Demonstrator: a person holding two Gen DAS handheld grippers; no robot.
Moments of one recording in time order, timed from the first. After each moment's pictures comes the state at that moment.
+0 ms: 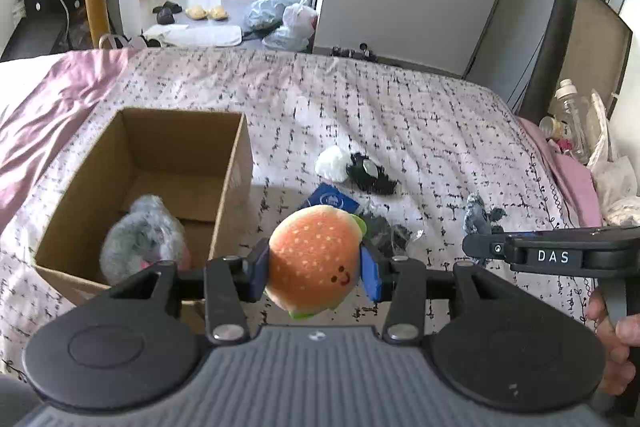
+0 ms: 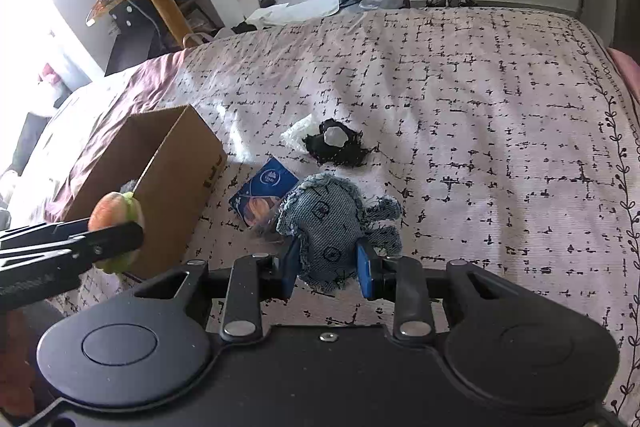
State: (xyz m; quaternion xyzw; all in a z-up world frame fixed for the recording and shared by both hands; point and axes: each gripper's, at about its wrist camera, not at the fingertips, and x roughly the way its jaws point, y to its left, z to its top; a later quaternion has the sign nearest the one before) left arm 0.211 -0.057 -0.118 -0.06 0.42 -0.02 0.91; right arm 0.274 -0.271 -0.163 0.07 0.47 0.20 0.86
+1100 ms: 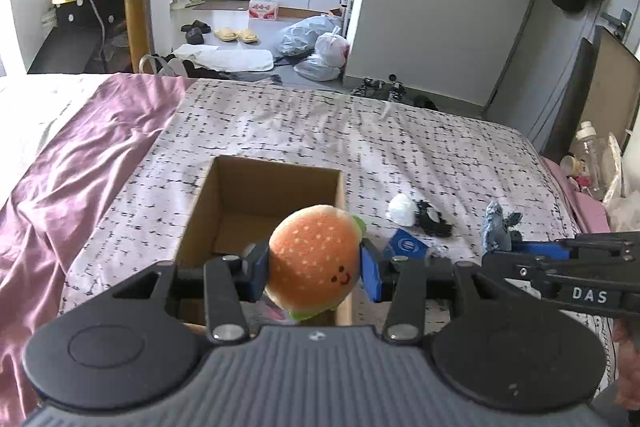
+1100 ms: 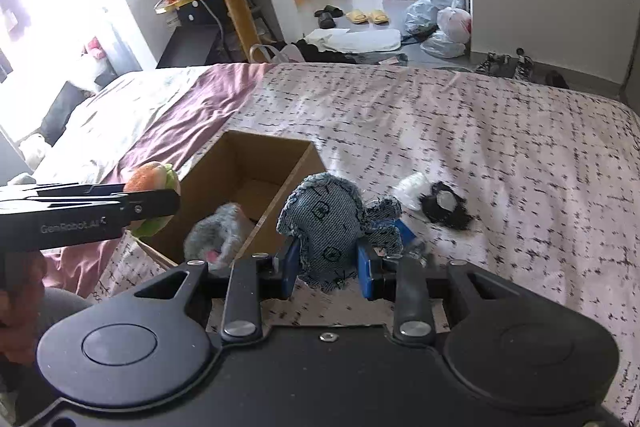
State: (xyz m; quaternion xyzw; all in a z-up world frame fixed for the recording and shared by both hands) left arm 0.207 0.042 -0.076 -0.07 0.39 0.01 0.92; right arm 0.255 -0.171 -0.101 0.01 0.41 0.26 0.87
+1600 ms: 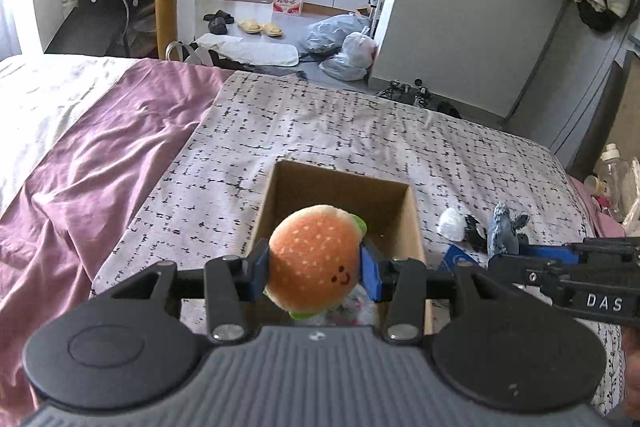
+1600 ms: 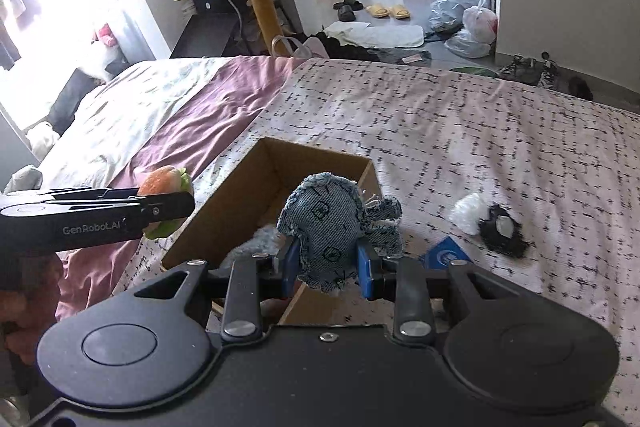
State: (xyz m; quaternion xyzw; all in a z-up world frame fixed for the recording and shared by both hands) left arm 0.227 0.107 -0.090 -0.10 0.40 0.03 0.91; right arm 0.275 -0.102 -0.102 0.00 0.42 0.28 0.86
